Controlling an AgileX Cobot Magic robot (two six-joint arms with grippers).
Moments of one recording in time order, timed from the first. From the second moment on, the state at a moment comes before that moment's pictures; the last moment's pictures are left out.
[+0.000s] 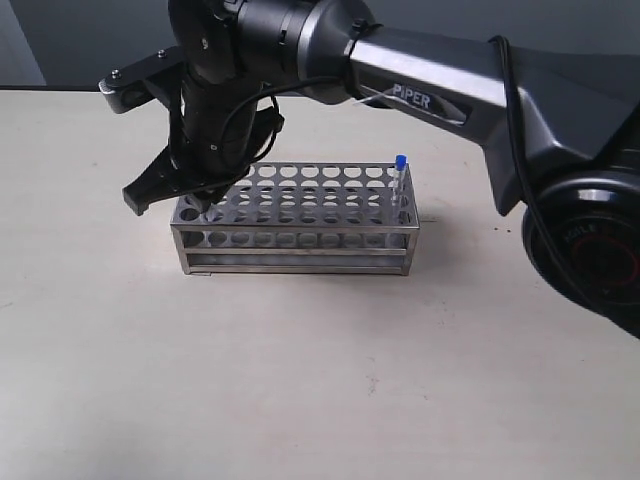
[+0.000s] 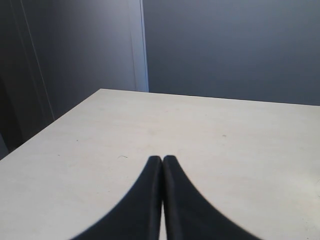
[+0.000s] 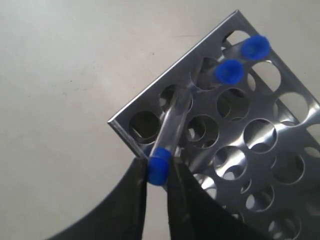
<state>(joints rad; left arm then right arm) 0.11 0.00 0.00 0.08 0.20 -0.07 0.98 2.27 -2.05 0.04 1.07 -0.03</state>
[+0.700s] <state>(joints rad) 0.11 0.00 0.00 0.08 0.20 -0.07 1.00 2.23 -2.06 -0.02 1.07 -0.02</state>
